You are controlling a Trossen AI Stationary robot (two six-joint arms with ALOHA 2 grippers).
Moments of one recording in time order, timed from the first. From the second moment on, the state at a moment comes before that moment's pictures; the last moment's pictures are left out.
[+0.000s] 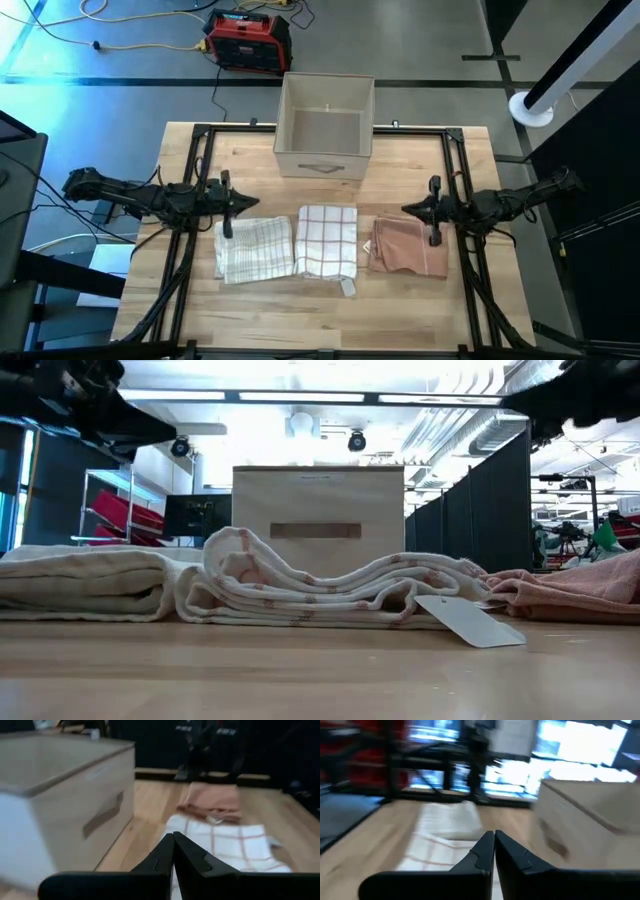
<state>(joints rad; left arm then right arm) -0.20 0.38 0.21 0.04 -0.38 -0.04 0.32 0.36 0.23 0.06 0.38 -0.08</state>
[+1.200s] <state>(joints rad) -0.20 0.23 0.09 0.06 -0.14 0.02 0.32 0.27 0.07 0.08 0.33 -0.06</state>
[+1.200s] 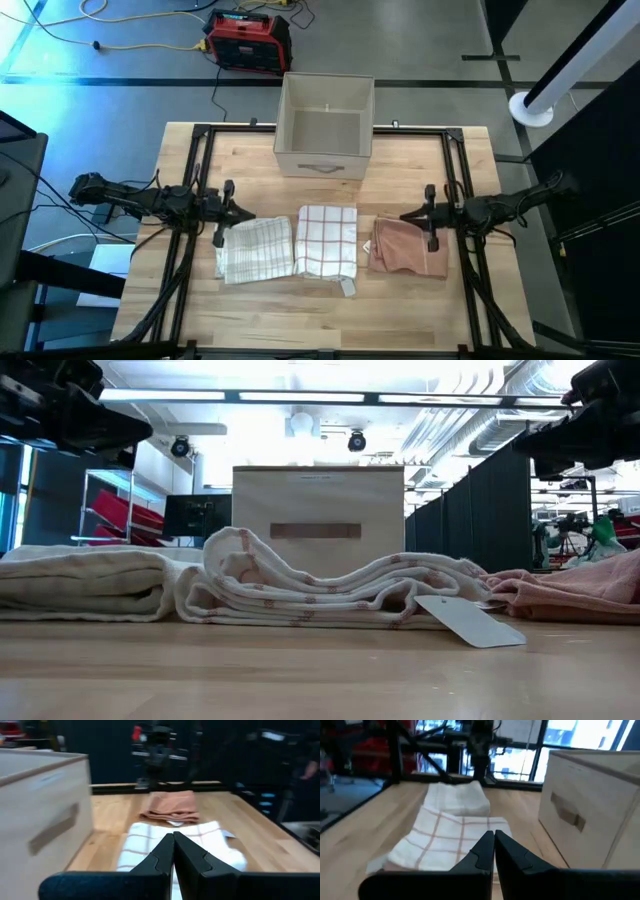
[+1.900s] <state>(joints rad) -0.08 0.23 0.01 0.18 -0.09 -0.26 0.32 0.01 0.01 0.05 0.28 -0.12</state>
